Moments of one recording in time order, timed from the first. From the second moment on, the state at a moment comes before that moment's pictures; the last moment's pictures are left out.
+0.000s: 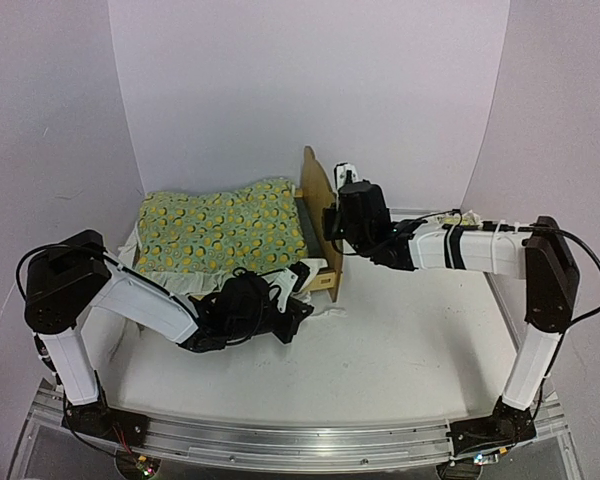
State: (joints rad) left arm -1.06 1.82 0.83 0.61 -0.06 -0.21; right arm 0.81 1.83 1.32 0.16 0.54 0.20
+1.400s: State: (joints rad) left arm -0.92 1.65 0.70 0.57 0.13 -0.29; right arm 0.80 2.01 1.13 -0.03 -0.01 -0.22
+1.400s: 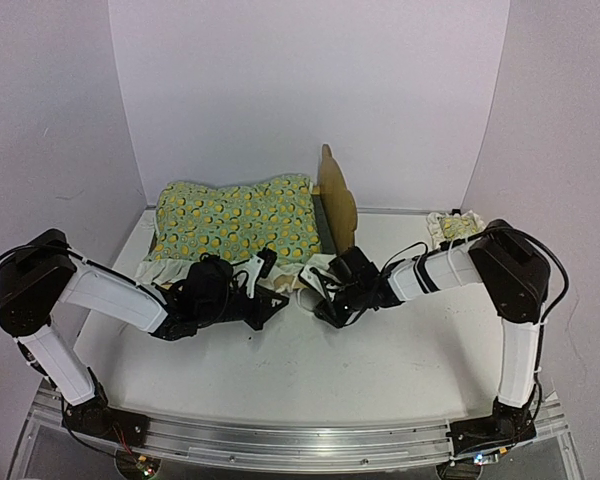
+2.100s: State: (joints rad) left arm -1.01 1.96 1.16 0.57 0.31 -0.24; right arm 0.80 1.63 0.73 0.15 0.26 0.19
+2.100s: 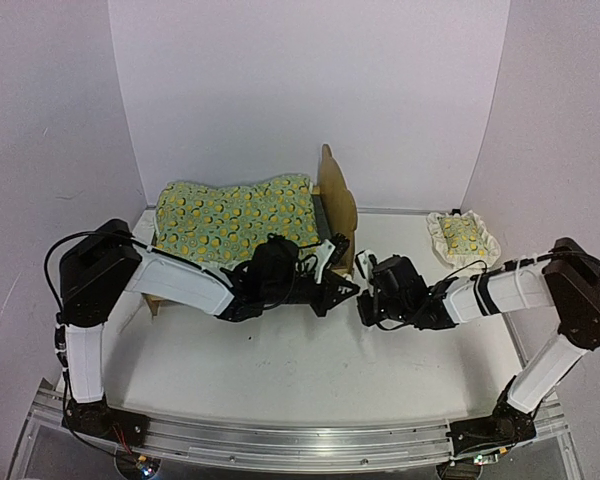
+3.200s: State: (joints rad) left arm -1.06 1.98 1.17 0.49 0.38 -0.18; right arm 0.80 1.27 0.51 0.18 0.13 0.32
